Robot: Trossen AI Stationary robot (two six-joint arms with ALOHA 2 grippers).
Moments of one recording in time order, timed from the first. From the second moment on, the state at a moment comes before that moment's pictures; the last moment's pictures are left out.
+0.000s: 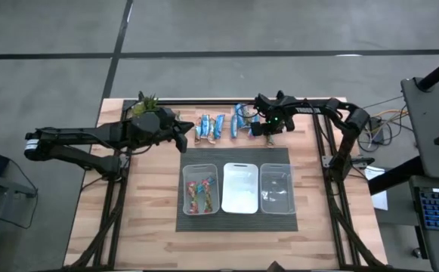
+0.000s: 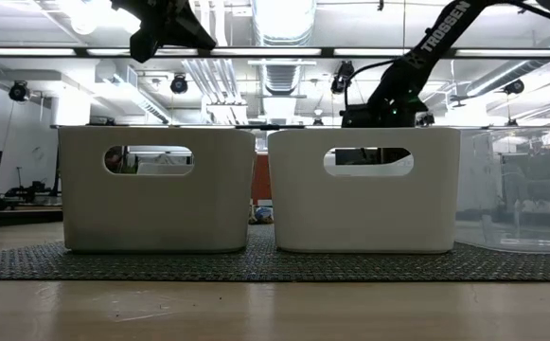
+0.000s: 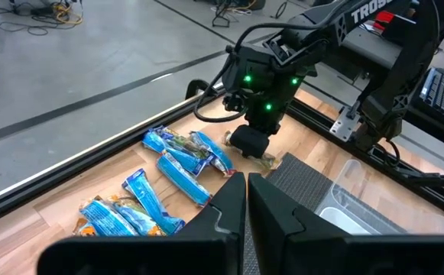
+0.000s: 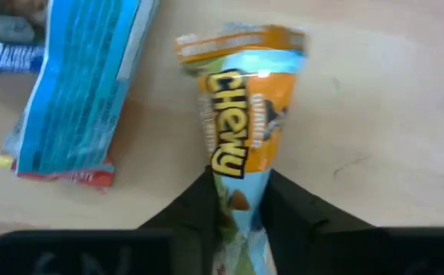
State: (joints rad) left arm 0.09 1.00 0.93 -0.27 -0.41 -0.45; right arm -0.66 1.82 1.08 -0.72 -0.04 0.77
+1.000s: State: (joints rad) left arm 0.10 1.00 0.93 -0.27 -0.41 -0.45; right arm -0.51 1.35 1.19 -1.00 -0.03 0.62
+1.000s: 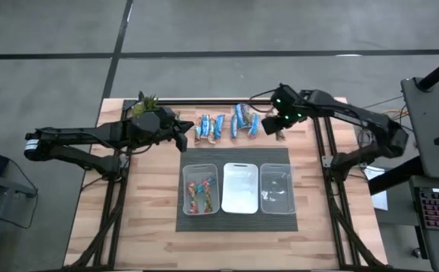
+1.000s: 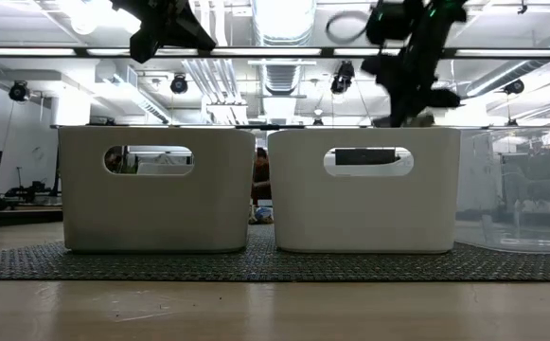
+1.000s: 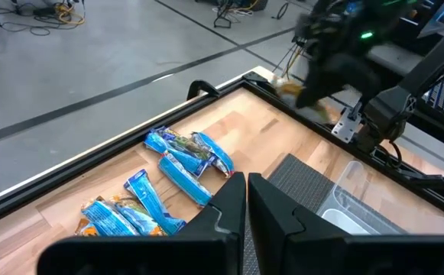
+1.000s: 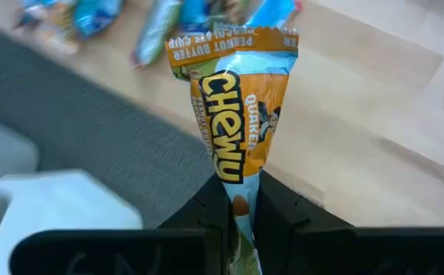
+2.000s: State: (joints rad) left arm 0.10 1.00 0.93 -0.27 -0.41 -0.45; right arm 0.07 1.20 1.10 -1.05 -0.12 0.52
